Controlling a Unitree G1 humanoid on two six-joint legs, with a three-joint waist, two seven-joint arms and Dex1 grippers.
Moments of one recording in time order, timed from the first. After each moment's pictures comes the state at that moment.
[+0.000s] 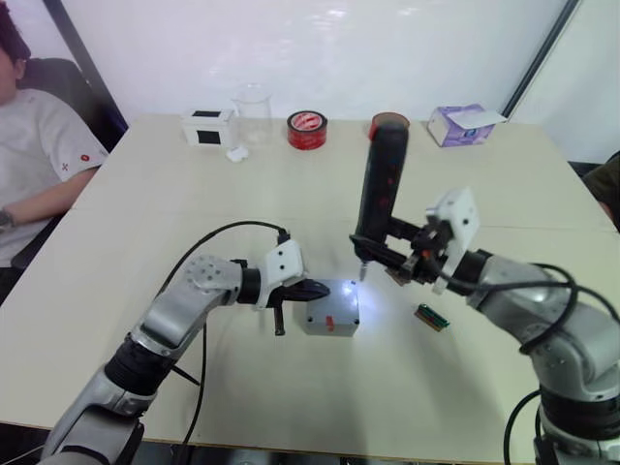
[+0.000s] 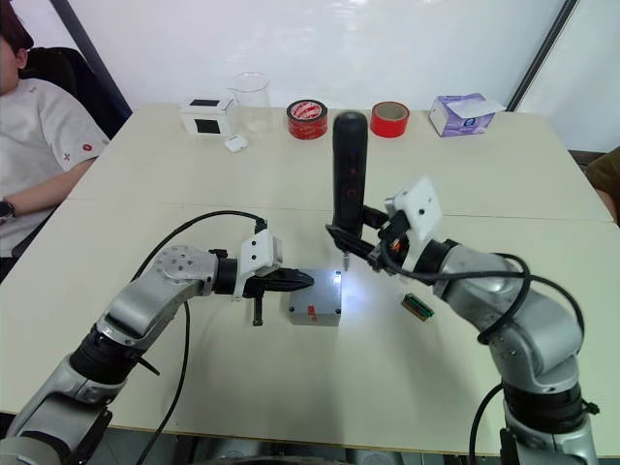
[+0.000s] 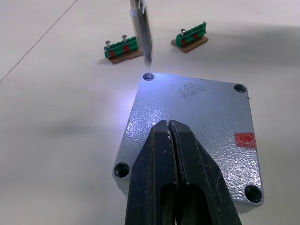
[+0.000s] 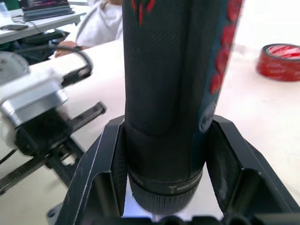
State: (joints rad) left arm -0.46 0.55 -0.37 -0.20 -0.27 0.48 -0.98; right arm -0.37 -0.61 -0.19 -0.64 0.80 0.90 0.45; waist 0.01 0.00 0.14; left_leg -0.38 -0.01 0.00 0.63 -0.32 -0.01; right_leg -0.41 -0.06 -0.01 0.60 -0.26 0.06
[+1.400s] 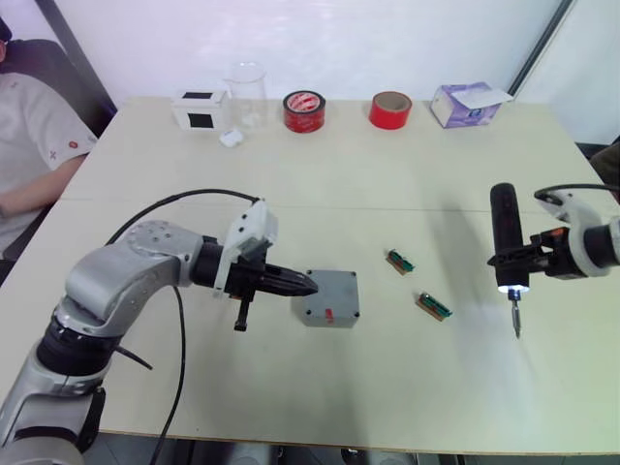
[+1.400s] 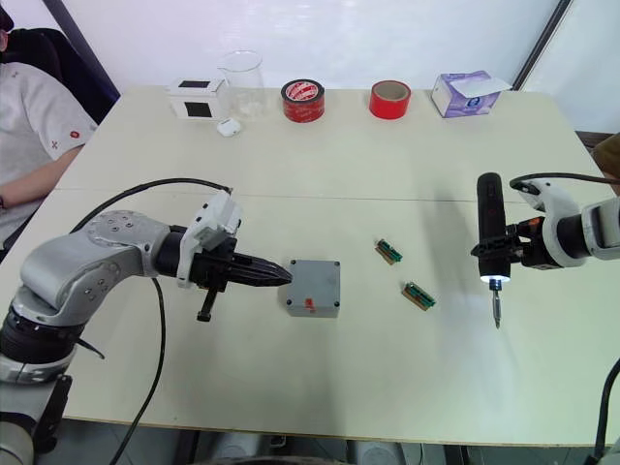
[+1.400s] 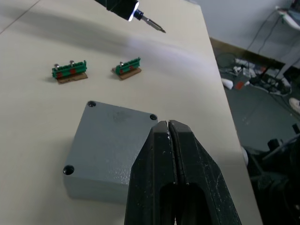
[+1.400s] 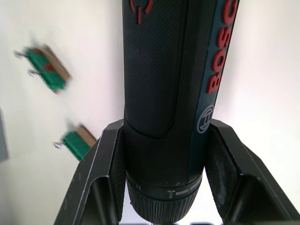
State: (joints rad) left arm -0.59 0.77 -0.16 -0.42 -0.71 0.88 -1.15; right arm -0.85 -1.24 0.16 0.40 0.93 1.61 0.55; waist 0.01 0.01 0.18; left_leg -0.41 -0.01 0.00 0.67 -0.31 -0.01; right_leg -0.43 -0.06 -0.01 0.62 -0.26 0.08
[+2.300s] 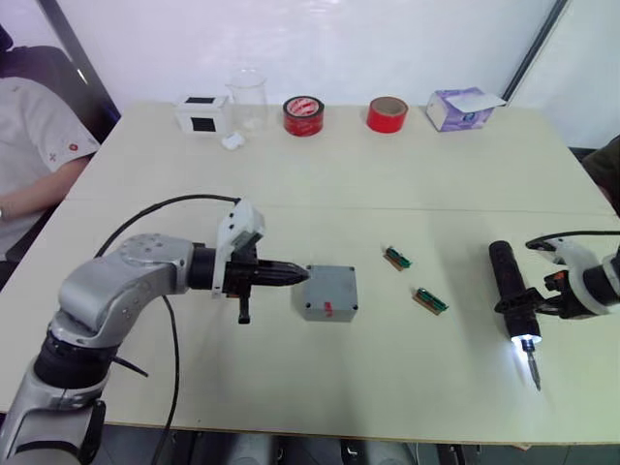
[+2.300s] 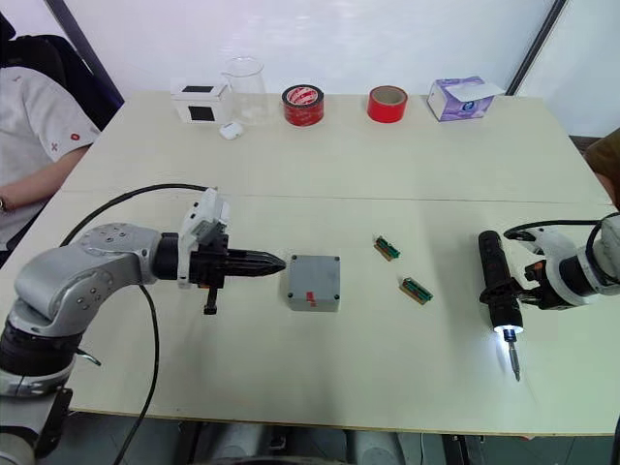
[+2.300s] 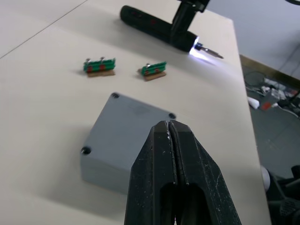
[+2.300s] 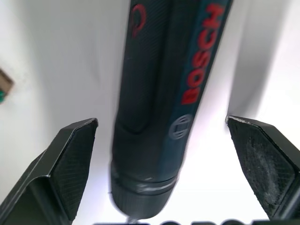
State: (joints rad) left arm -0.50 0.73 -0.05 -0.41 -0.74 0.93 -0.96; right arm -0.68 -1.27 0.30 0.32 0.60 1.47 0.84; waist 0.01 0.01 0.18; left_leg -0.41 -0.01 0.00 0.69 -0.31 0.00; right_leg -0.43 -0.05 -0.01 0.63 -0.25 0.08
